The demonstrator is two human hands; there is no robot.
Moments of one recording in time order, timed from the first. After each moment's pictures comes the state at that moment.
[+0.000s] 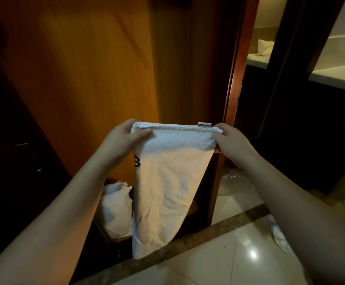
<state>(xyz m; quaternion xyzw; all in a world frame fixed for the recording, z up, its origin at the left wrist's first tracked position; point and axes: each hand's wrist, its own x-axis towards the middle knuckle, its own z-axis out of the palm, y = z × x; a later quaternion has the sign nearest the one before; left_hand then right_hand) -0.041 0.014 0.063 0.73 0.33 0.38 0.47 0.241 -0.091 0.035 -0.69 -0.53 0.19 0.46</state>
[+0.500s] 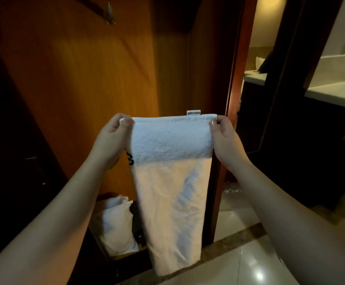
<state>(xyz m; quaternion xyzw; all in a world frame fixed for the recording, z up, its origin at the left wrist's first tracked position) -0.045 0.012 0.099 0.70 0.32 0.52 0.37 0.221 -0.083 0.068 -0.60 -0.52 0.13 0.59</state>
